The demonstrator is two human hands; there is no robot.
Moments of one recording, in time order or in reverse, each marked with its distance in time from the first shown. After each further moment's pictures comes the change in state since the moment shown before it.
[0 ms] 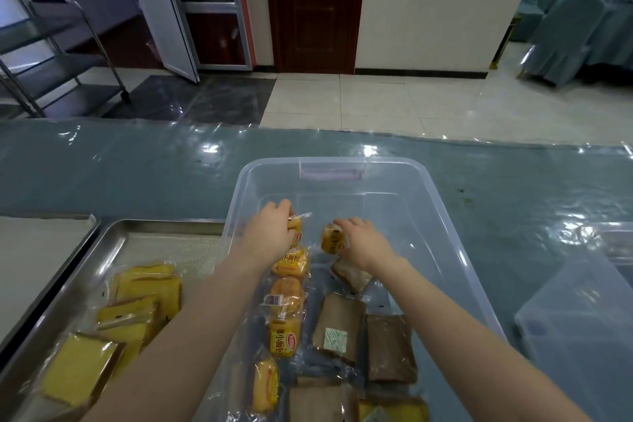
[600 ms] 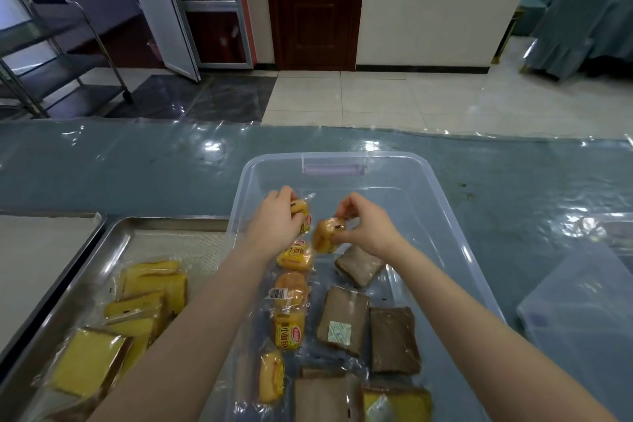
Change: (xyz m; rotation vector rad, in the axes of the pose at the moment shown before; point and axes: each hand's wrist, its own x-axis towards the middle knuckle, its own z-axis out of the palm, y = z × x) left_hand 0.000 0.008 -0.007 -0.175 0.074 -0.028; right_hand -0.022 -0.018 -0.034 0.568 0.179 -0.018
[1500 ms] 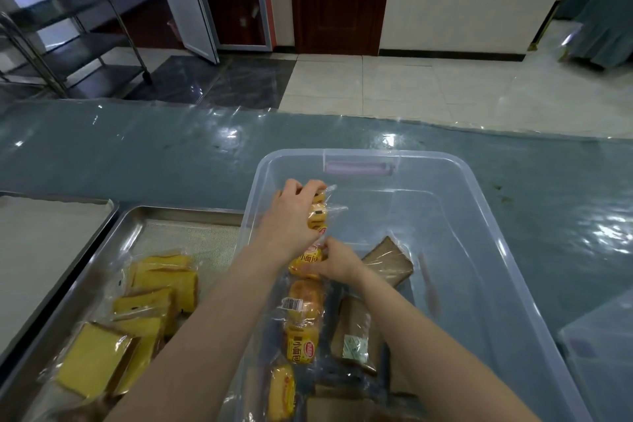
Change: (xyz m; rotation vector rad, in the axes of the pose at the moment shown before) left_hand 0.012 -0.016 0.000 0.020 -0.034 0.129; right_hand 0.036 0.030 0.115 0.012 -0.396 0.297
